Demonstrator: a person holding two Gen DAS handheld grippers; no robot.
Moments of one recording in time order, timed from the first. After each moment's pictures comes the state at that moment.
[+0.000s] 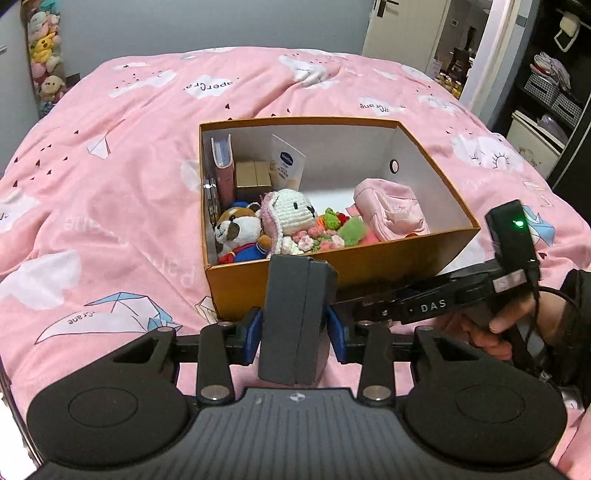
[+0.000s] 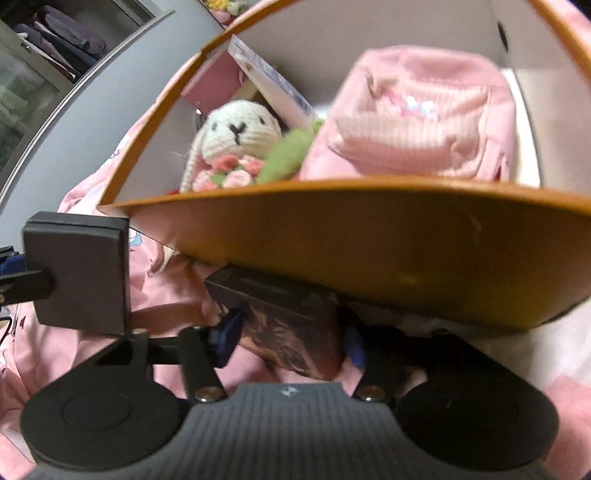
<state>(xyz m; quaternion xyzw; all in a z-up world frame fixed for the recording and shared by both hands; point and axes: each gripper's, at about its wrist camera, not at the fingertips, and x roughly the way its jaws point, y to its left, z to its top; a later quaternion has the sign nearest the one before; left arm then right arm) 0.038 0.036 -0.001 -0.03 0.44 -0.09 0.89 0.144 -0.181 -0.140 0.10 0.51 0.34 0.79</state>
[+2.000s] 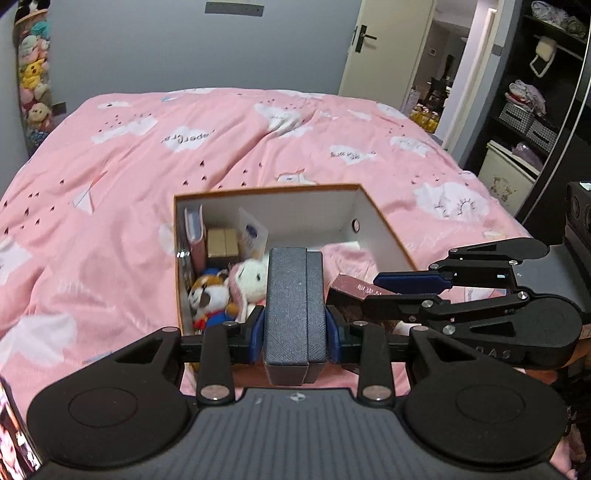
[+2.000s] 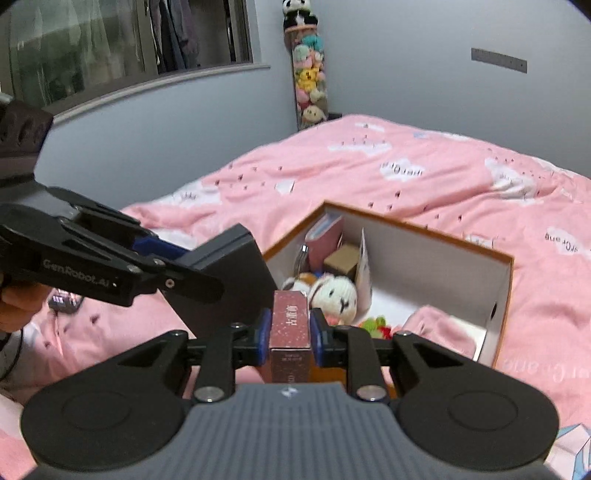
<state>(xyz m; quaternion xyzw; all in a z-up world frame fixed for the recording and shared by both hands) 0.051 0.022 0.060 -0.04 0.39 -0.12 0.91 0.071 -0.155 0.032 -0.06 0.30 0.37 0.88</state>
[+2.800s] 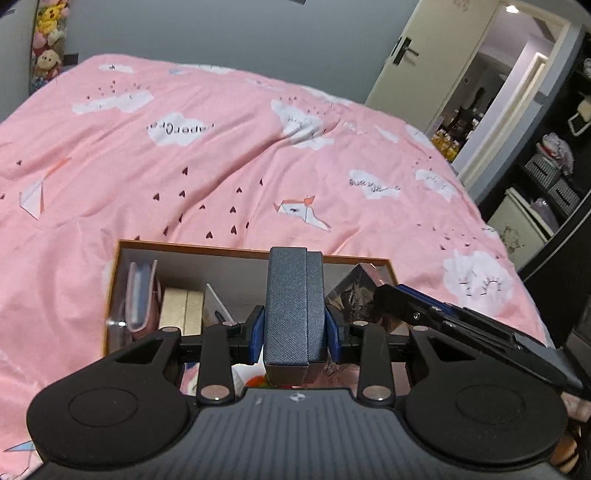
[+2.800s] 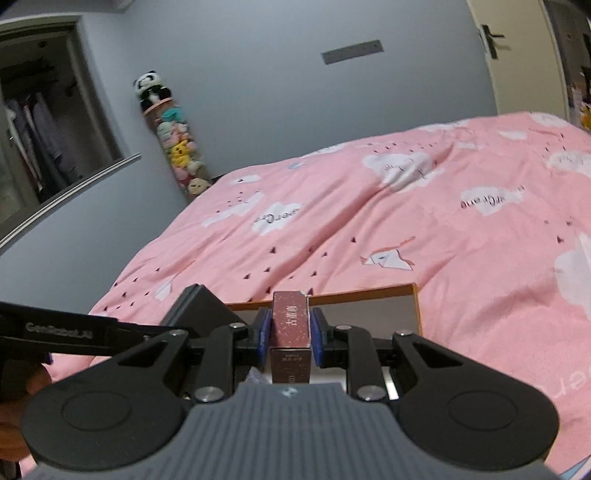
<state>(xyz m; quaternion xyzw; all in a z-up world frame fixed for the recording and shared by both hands) 0.216 0.004 0.026 -0.14 0.41 -0.10 0.89 0.209 -0.199 0.004 0.12 0.28 0.20 0.93</state>
